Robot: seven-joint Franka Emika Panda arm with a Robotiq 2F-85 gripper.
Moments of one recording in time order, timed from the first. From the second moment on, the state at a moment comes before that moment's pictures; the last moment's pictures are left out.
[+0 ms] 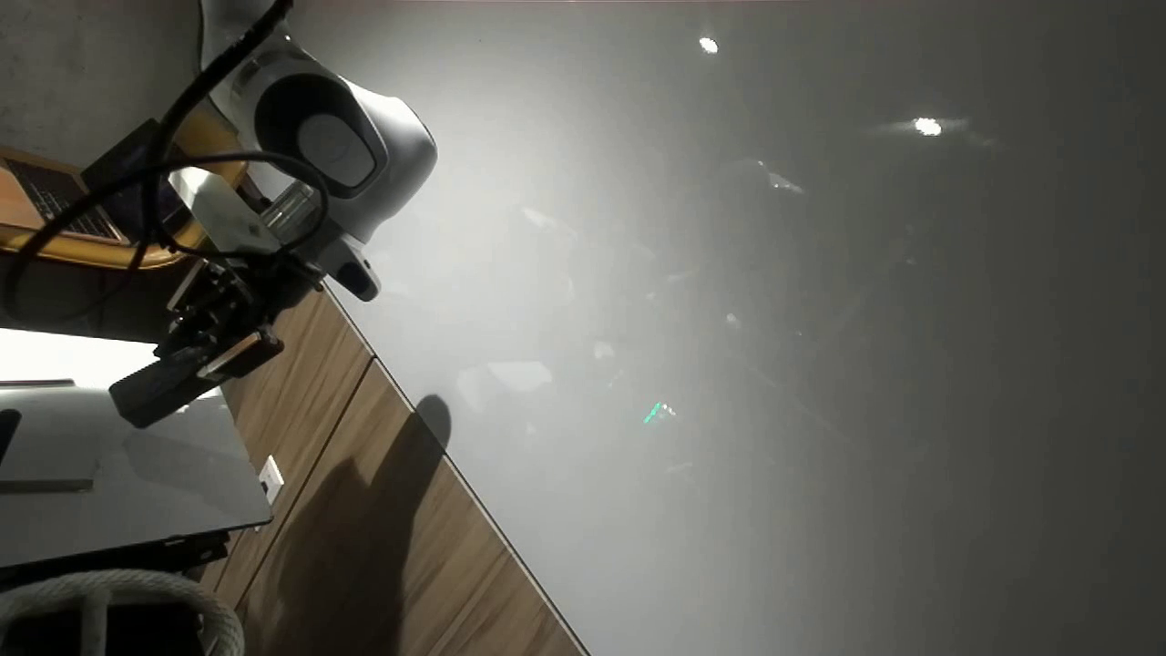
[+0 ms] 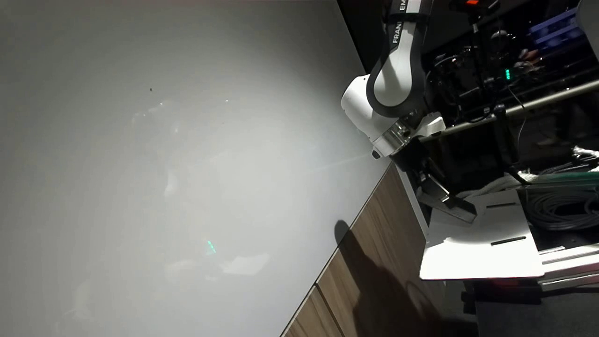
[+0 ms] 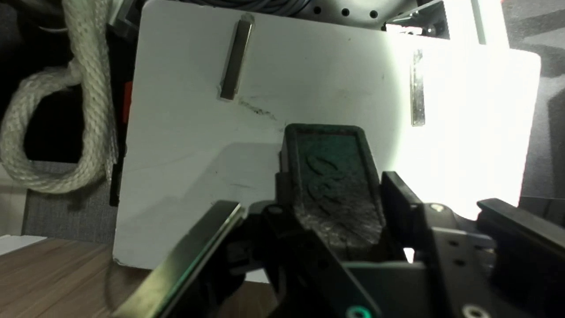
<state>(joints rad) 0.05 -0.03 0.02 -2.61 0.00 2.23 -0.07</state>
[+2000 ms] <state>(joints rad) 0.02 0.06 0.02 -2.59 0.00 2.26 -0.09</state>
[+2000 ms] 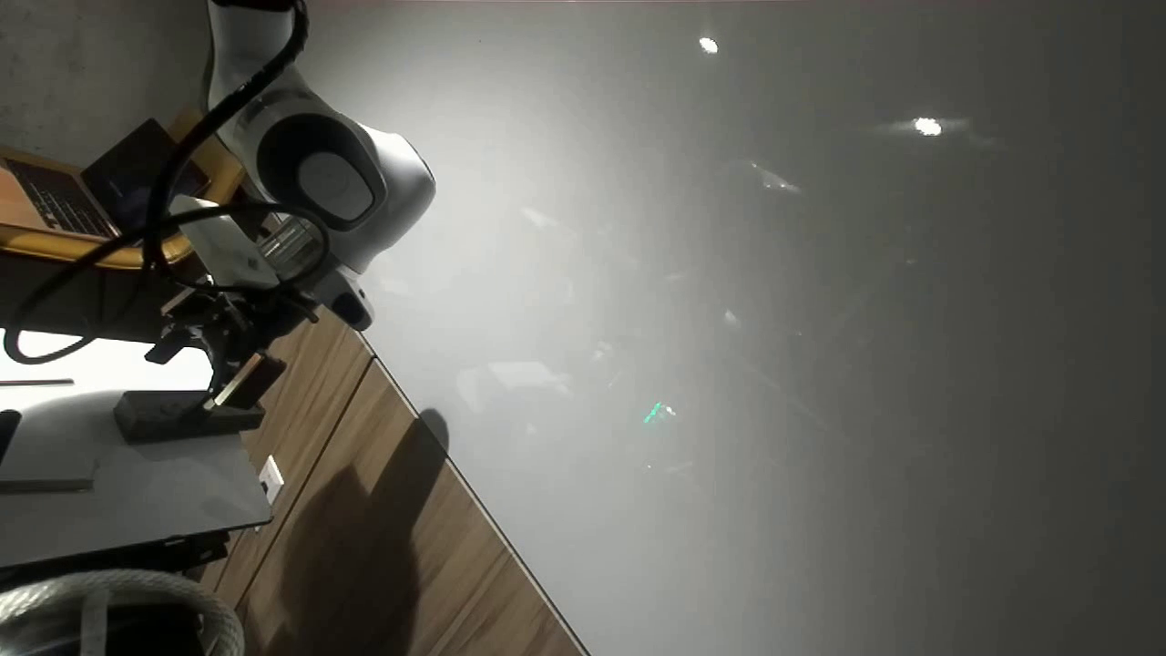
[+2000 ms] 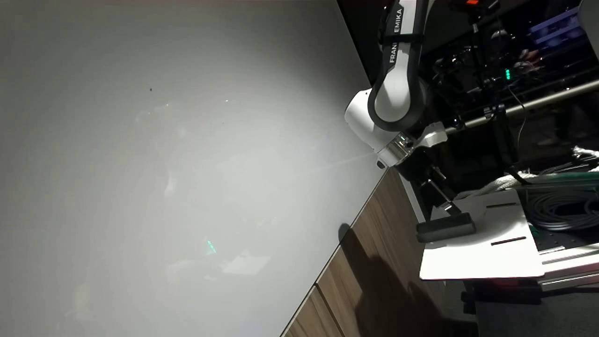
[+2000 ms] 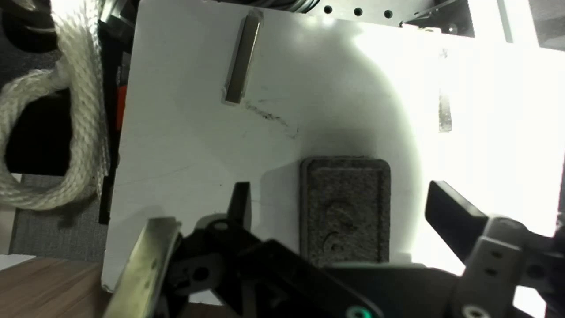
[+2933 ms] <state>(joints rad) 0.04 0.07 0.04 -2.61 -0.01 2.34 -0.11</state>
